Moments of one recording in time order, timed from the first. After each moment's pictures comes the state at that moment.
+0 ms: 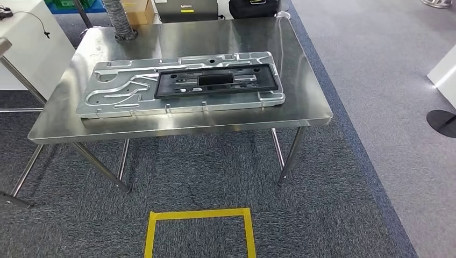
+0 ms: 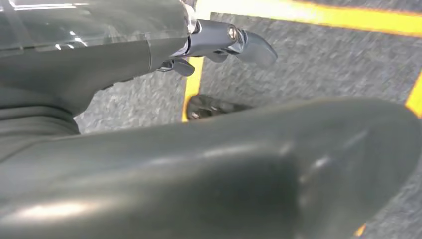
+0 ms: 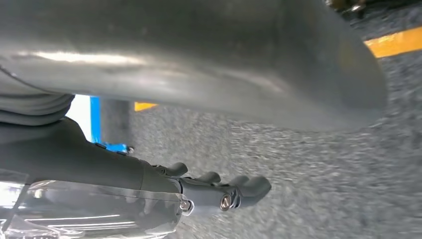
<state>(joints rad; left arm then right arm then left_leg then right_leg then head) -0.07 -0.12 1.25 -0.21 -0.89 -0.10 -0.41 -0.01 0.05 -0.70 -0.22 0.81 -0.21 0.11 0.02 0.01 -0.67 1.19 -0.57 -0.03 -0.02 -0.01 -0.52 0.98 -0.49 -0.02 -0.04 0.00</state>
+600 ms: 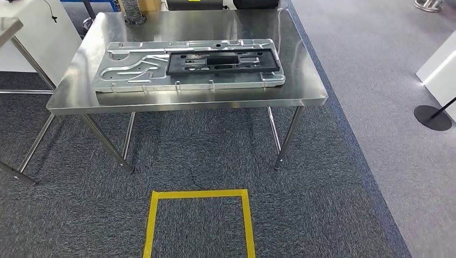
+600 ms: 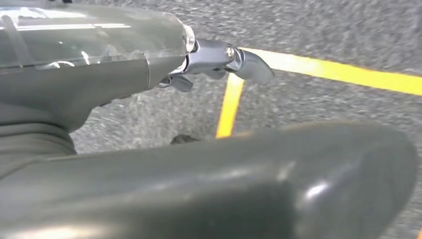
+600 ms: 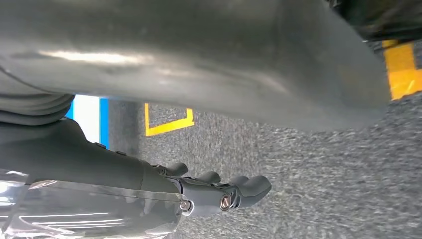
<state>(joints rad) -0.08 -0.09 1.24 -0.21 -0.89 -0.07 -0.41 -0.02 0.09 -0.73 -0.20 0.78 -0.21 0.10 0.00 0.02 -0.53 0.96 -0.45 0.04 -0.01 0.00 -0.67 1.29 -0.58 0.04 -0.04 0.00</state>
